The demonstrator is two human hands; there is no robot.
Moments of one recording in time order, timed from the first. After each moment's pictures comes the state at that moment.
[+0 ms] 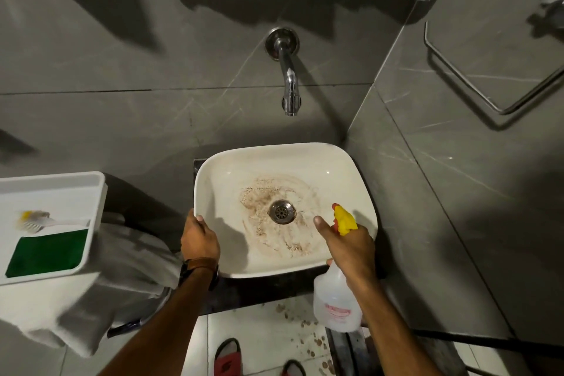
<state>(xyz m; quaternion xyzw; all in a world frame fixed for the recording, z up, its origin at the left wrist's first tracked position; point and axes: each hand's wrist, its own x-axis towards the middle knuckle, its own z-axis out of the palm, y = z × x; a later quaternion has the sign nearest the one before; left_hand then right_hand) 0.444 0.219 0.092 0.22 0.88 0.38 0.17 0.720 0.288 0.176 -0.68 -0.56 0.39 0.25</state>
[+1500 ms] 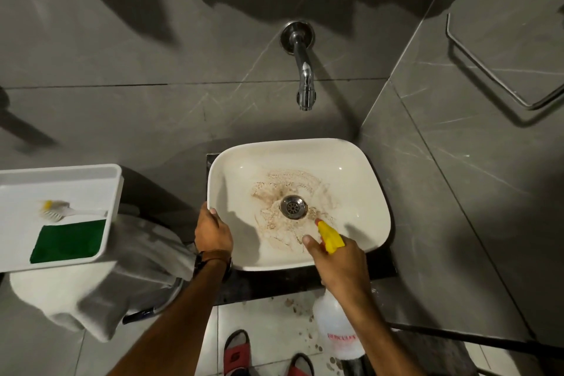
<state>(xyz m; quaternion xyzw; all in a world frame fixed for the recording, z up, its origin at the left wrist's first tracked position) 0.445 0.220 0.091 0.22 0.88 0.38 0.17 0.694 0.239 0.191 -0.66 -0.64 0.37 0.16</state>
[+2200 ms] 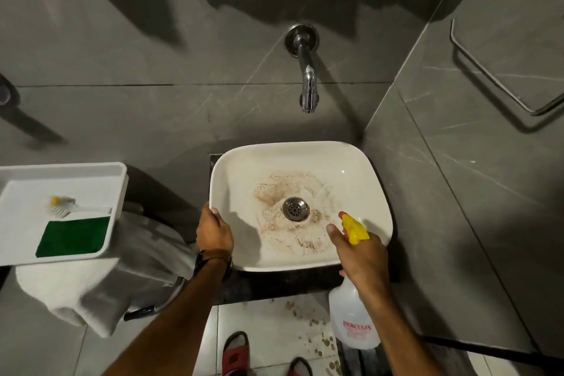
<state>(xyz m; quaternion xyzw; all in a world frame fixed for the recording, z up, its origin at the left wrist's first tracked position) 0.444 0.222 0.088 0.21 0.88 0.39 0.17 0.720 0.267 0.188 -0.68 -0.59 0.39 0.21</state>
